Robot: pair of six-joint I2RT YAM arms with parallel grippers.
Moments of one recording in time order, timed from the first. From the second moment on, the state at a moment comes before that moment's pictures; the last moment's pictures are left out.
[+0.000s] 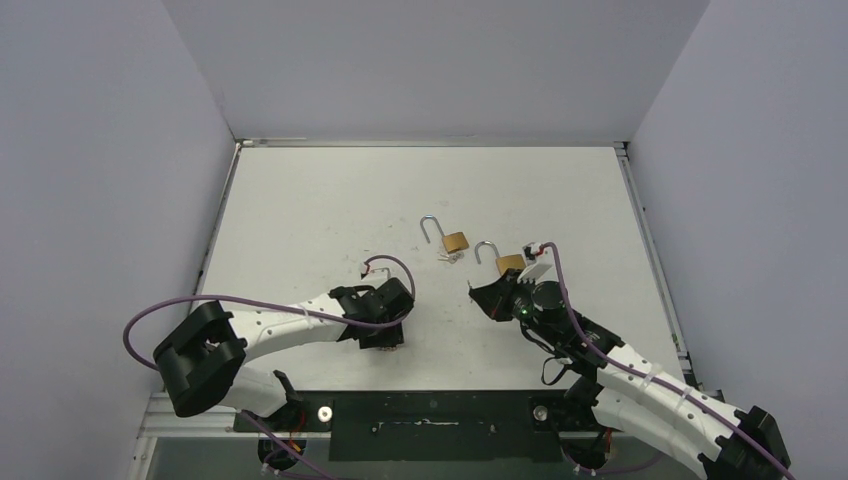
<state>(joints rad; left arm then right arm) -0.98 1.39 0.72 -0.58 -0.23 -1.04 0.75 0.73 0.37 0.02 0.05 0.76</state>
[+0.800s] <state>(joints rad) -1.01 1.53 0.83 -0.69 -0.28 -1.14 0.74 0.66 0.30 0.02 0.01 0.76</state>
